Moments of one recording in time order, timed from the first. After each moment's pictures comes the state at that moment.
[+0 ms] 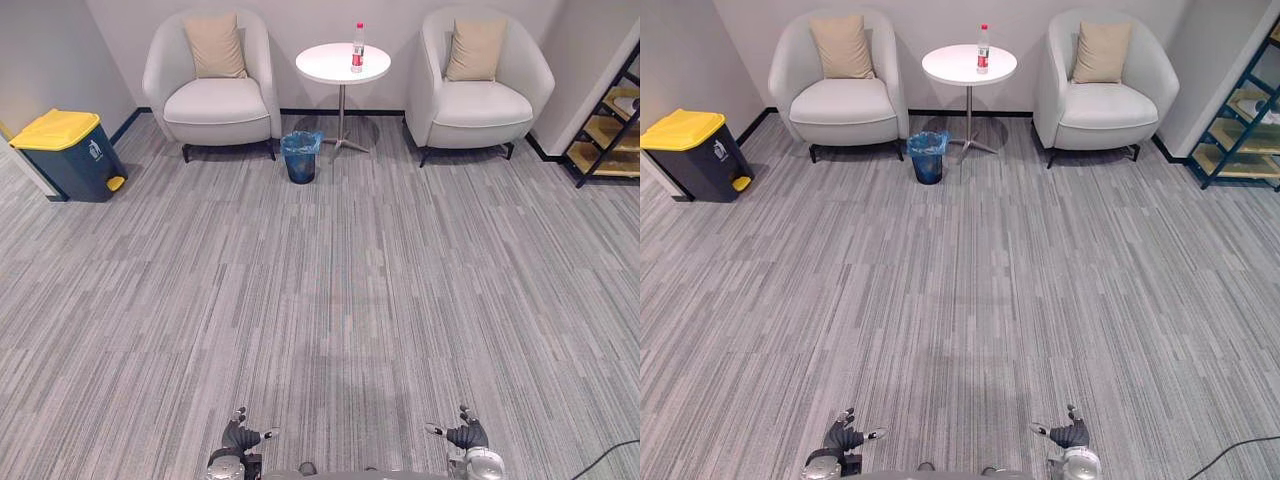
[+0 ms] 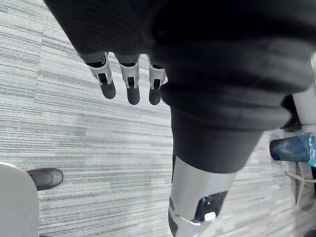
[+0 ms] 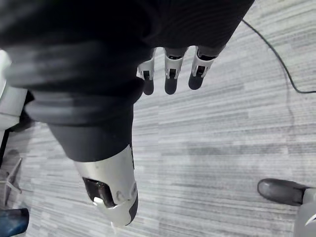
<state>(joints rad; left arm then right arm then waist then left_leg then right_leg) 0.10 0.09 0.00 0.98 -0.01 -0.10 0.15 0.10 -0.10 -0.14 0.93 -0.05 -0.10 -0.18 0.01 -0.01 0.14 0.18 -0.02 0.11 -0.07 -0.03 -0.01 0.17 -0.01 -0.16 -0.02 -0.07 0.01</state>
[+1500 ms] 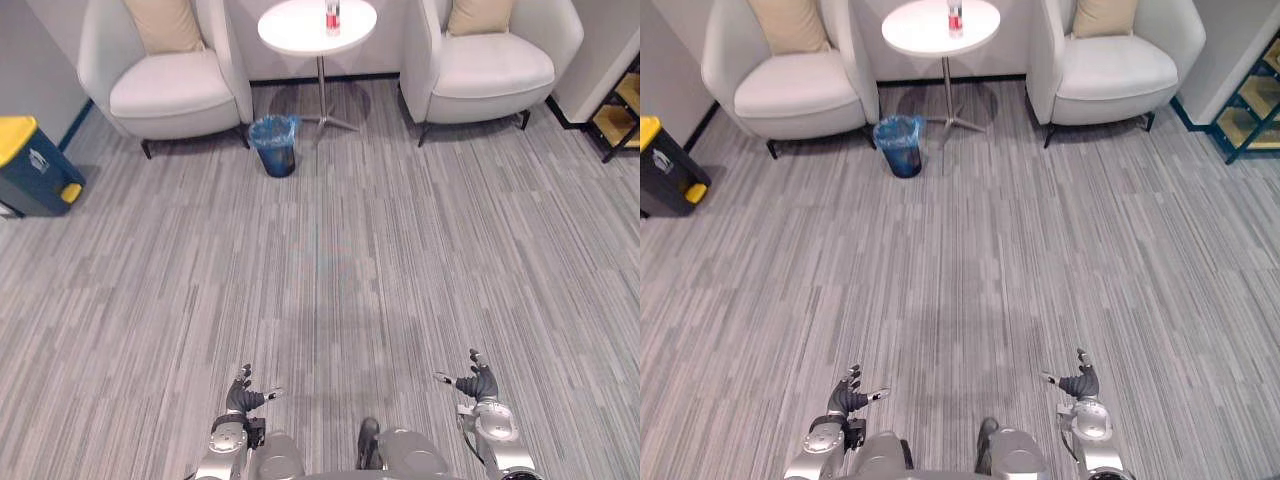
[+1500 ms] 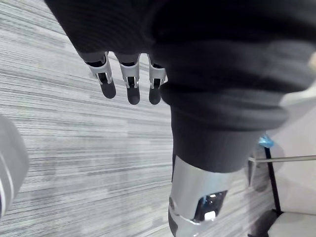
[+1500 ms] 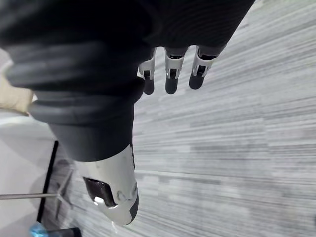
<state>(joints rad) 0.08 0.10 -0.03 0.75 -0.05 -0.12 0.15 0.06 -0.18 -0.12 0.68 -0.01 -0.11 -0.22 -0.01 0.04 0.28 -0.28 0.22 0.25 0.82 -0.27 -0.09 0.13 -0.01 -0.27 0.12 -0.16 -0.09</state>
